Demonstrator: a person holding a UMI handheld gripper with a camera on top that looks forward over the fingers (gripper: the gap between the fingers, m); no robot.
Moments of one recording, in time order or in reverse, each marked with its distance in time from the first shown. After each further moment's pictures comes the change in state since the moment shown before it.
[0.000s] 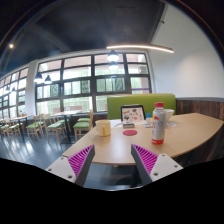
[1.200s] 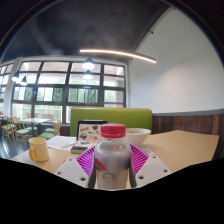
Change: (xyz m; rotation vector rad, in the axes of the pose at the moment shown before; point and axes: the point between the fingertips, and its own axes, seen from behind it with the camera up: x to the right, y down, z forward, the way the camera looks) arm 0.231 -0.072 0.198 0.152 0.291 -0.072
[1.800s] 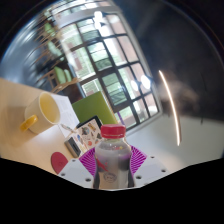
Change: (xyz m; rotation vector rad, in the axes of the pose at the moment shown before) arm -0.148 -0.067 0.057 0.070 -0.025 -1.089
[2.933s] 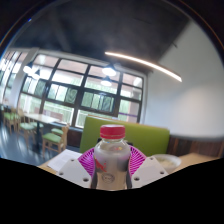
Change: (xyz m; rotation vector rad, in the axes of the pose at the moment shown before) arm 0.083 -0.010 -0.005 0.085 0.015 0.949
